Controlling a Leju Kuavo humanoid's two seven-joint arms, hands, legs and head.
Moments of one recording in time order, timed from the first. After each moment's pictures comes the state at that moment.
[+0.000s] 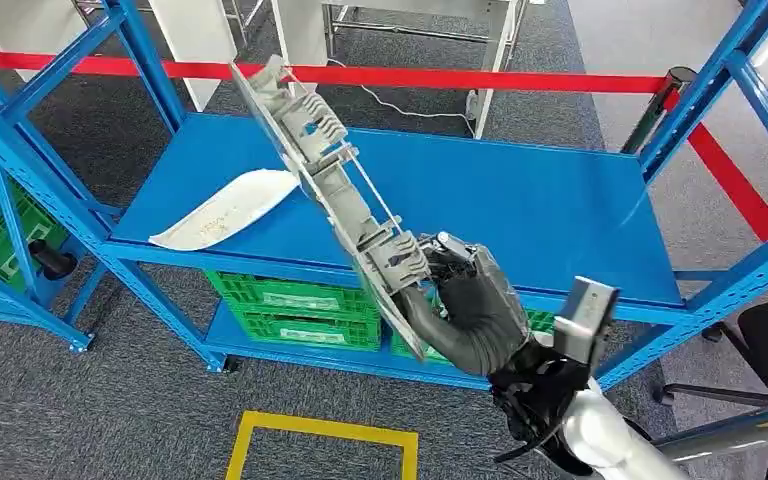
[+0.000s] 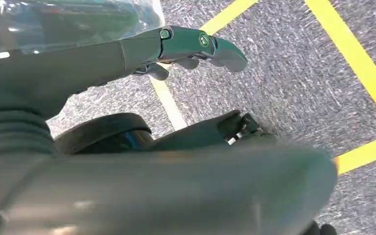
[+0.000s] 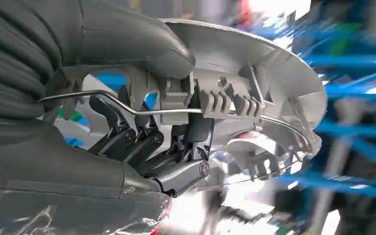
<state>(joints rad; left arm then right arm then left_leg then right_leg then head) -0.11 -0.10 -1.23 -0.27 0.52 0.40 0.02 -0.31 -0.35 0.77 -2.07 -0.40 -0.17 -0.17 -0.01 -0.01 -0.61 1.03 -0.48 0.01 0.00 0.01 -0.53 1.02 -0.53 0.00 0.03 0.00</state>
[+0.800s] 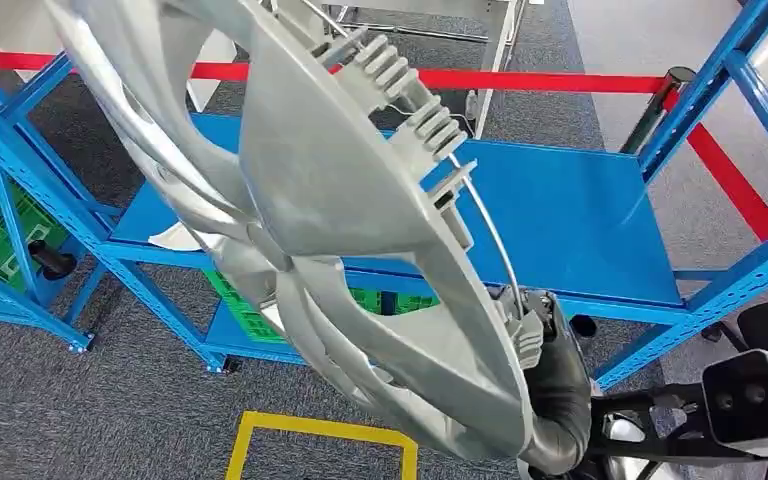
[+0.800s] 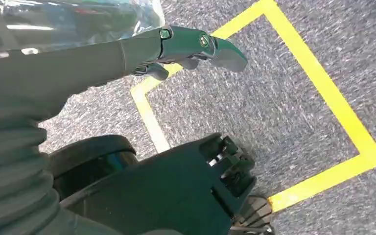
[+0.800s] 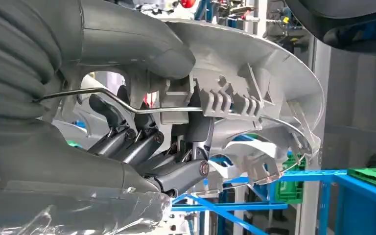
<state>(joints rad) -0.11 -0.10 -1.23 -0.27 0.49 0.49 -0.06 -0.25 -0.34 0.77 -2.26 -0.62 0.04 -0.35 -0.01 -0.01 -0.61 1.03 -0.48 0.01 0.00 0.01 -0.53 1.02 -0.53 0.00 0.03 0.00</state>
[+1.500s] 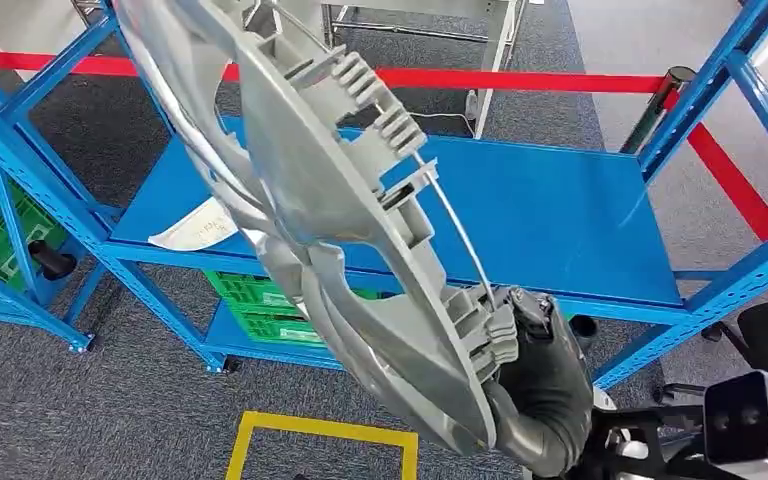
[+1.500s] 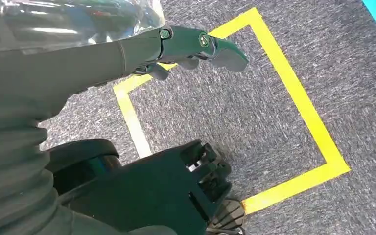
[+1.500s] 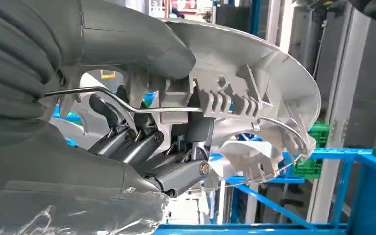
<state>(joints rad) -0.11 -0.10 -1.22 -0.27 0.57 0.52 -0.17 -0.22 -0.35 0.77 -2.30 -0.48 -0.09 -0.28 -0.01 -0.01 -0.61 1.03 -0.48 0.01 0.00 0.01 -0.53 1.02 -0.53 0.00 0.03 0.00</state>
